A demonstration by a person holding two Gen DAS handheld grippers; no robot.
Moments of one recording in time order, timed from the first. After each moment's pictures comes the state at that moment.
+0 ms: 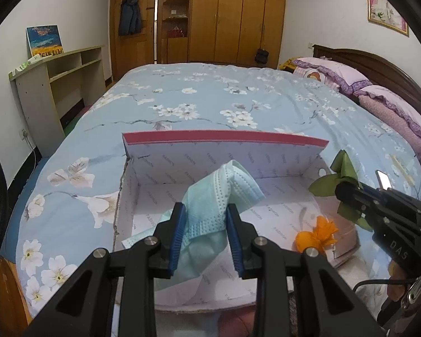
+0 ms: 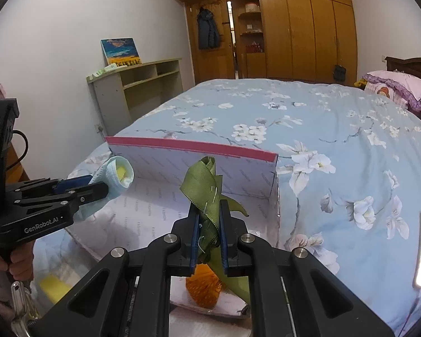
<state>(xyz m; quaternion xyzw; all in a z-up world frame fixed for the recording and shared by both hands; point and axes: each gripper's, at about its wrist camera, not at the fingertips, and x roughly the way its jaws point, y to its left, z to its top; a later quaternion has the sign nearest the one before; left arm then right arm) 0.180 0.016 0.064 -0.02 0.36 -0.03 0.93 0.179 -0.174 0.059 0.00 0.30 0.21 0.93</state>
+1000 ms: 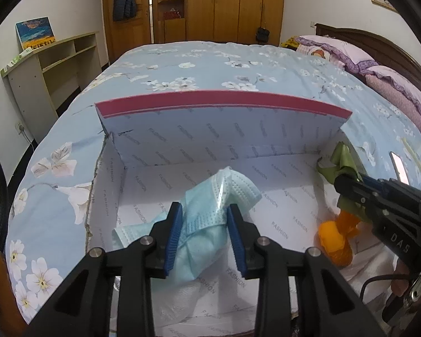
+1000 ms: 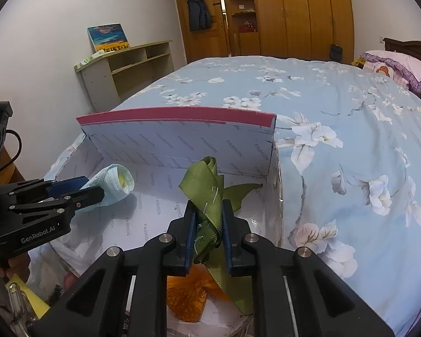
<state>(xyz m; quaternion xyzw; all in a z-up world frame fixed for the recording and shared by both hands) 0.216 0.010 0.026 0.00 0.40 -0.03 0.91 0.212 -0.173 0.022 0.00 0.35 0.20 0.91</state>
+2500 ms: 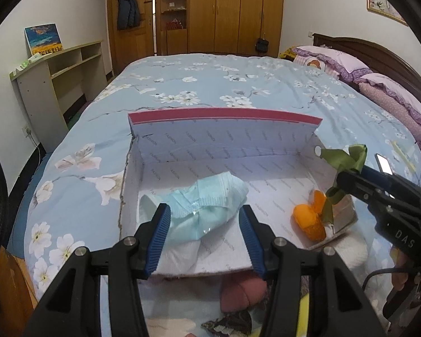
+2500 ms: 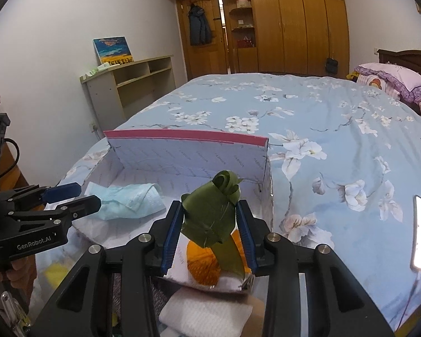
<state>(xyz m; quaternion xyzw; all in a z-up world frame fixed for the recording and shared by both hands) 0.153 0.012 0.064 0.00 0.38 -0.02 0.93 0.158 -0.181 0.061 0.00 0.31 0.19 0.93</state>
